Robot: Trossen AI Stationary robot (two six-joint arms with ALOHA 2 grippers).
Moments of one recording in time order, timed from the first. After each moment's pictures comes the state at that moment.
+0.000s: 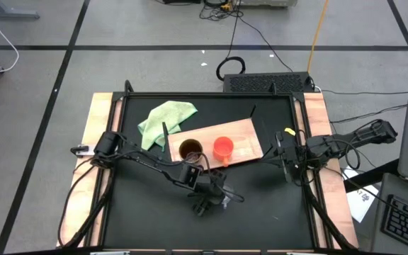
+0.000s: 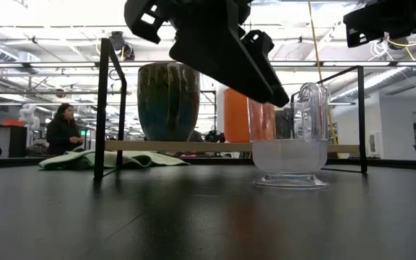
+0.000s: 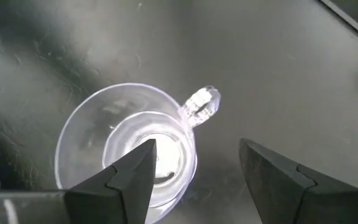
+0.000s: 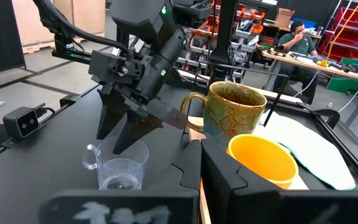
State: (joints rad) left arm -0.29 2.04 1.52 -0.35 0.11 0.30; right arm 0.29 0.42 0.32 -0.05 0.13 -0.14
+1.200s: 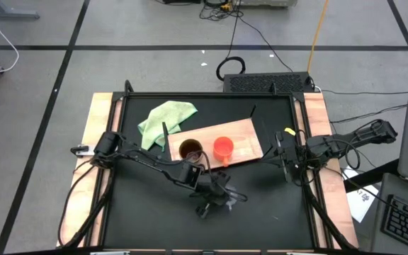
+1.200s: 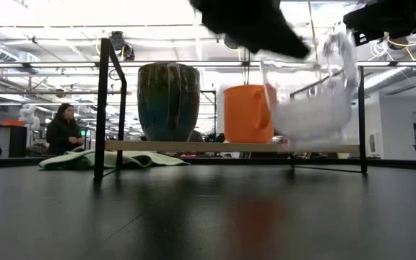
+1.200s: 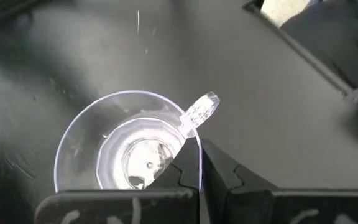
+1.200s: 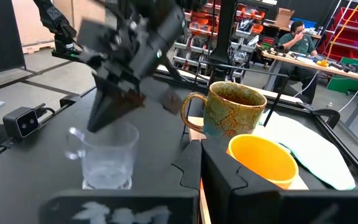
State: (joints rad) left arm -0.30 2.04 1.60 -0.36 0.14 0.26; right arm 0.29 0.42 0.32 -0.05 0.13 -0.14
